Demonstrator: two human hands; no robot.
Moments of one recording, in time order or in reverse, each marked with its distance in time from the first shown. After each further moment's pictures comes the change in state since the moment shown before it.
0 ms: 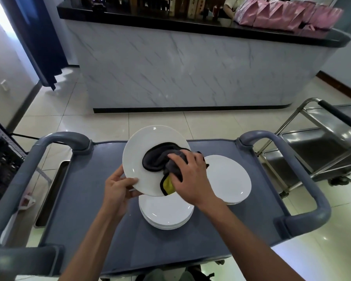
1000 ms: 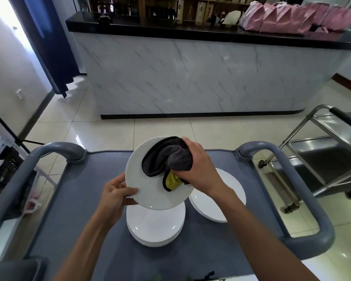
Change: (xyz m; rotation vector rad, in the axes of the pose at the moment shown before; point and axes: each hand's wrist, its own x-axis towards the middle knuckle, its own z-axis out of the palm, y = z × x) left_hand 0.012 0.000 0.036 0.163 -0.151 0.033; right_hand 0.059 0.075 -0.047 0.426 -0.115 0.040
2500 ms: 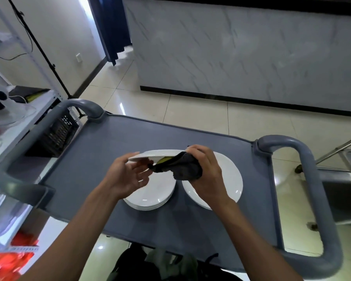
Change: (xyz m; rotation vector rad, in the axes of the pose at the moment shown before) left_hand -0.022 -0.026 0.091 -0.490 0.287 -0.450; right_hand -0.060 0.084 -0.017 0.225 0.178 -0.545
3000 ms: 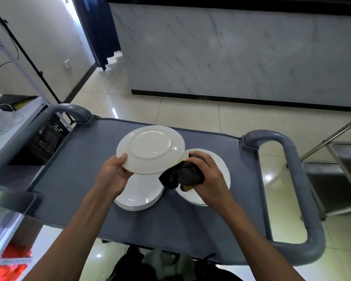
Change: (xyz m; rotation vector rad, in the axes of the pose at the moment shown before) left_hand 0.009 -0.014 0.010 -0.058 0.018 0.415; right_hand -0.030 0.018 -0.040 -0.063 -0.143 0.132
